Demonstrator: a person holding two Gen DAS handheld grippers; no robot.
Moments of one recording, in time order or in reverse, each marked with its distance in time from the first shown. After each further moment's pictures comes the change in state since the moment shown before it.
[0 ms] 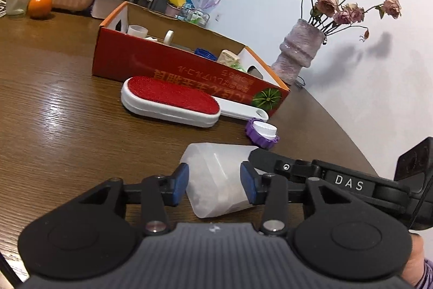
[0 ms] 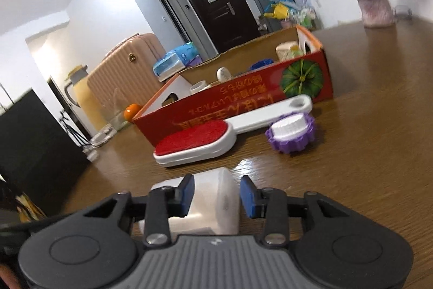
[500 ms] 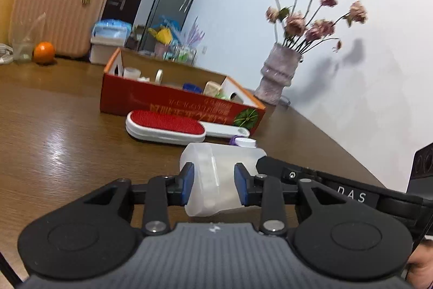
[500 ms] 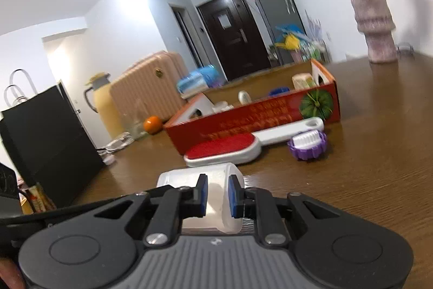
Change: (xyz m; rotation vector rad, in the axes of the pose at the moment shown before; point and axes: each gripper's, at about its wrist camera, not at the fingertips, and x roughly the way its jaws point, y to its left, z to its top) left arm -0.073 -0.023 -0.027 0.126 -0.171 0.004; right arm -0.062 0.058 -0.036 -0.169 -0.168 -0.030
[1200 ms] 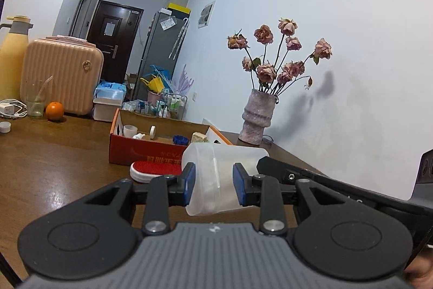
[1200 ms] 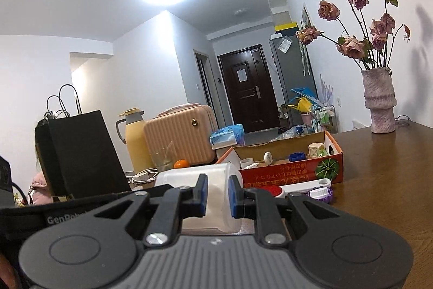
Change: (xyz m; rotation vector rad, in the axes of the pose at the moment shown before) left arm -0.097 -0.037 0.013 0.069 -0.193 -0.023; right arm -0.093 0.076 0.003 -0.129 -0.215 0.001
